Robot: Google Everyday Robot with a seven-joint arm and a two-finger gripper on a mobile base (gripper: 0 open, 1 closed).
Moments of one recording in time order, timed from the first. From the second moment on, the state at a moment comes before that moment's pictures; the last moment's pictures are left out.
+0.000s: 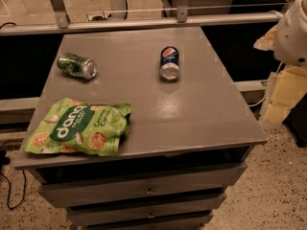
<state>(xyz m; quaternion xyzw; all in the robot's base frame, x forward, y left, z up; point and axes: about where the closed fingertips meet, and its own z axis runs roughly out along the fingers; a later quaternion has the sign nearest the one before) 0.438 -0.217 0.977 -0.60 0.78 -0.03 0.16</state>
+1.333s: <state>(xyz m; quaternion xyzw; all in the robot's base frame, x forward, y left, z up) 0.596 -0.174 0.962 -0.55 0.79 0.03 0.27</state>
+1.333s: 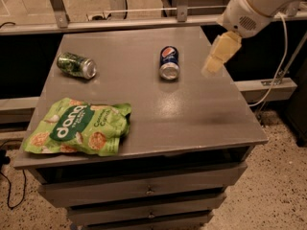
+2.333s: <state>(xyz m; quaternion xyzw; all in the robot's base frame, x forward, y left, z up) 0.723 -0.117 0.942 -0.36 0.87 0.12 0.32</state>
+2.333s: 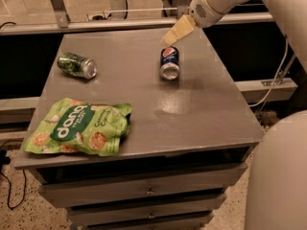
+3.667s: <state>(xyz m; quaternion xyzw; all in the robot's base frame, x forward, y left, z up) 0.766 -0.081 0.839 -0.18 0.97 0.00 0.13</state>
